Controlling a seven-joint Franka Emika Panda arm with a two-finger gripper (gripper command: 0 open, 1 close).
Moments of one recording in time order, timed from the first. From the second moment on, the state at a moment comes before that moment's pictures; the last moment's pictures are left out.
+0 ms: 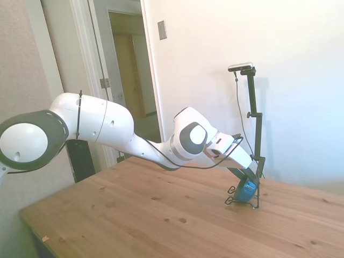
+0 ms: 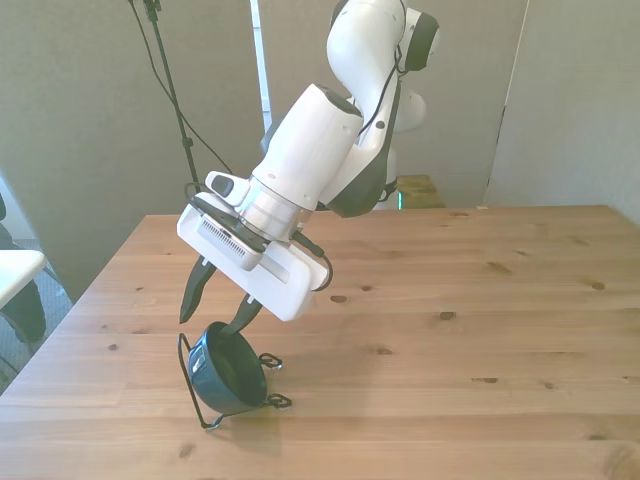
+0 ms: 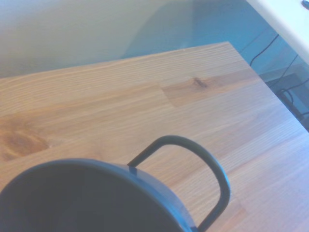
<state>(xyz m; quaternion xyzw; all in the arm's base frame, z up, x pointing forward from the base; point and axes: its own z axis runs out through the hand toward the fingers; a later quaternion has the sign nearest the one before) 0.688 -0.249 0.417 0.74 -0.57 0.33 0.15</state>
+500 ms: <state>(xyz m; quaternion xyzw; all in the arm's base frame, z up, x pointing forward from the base) 0.687 -0.248 0.413 0.73 -0.58 0.33 0.16</state>
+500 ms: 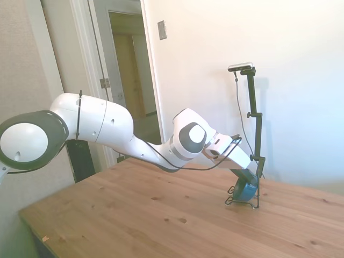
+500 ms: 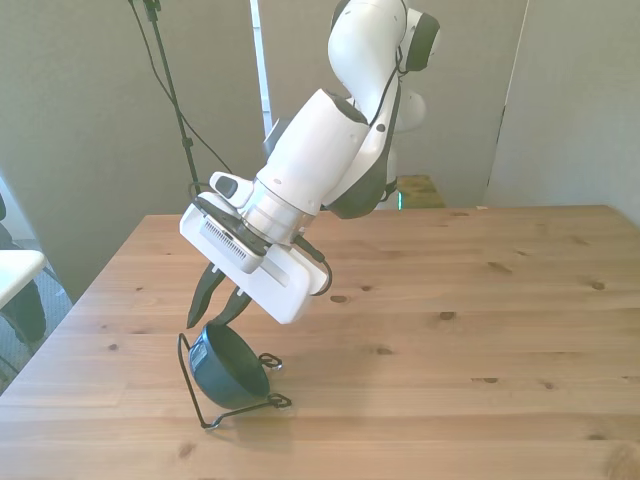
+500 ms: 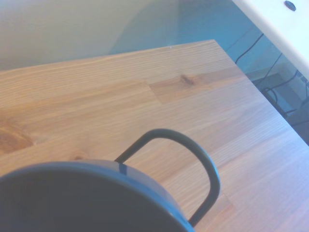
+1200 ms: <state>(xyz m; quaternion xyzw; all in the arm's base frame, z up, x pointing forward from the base) 0.680 -0.213 0.448 0.74 -0.57 0.34 0.12</state>
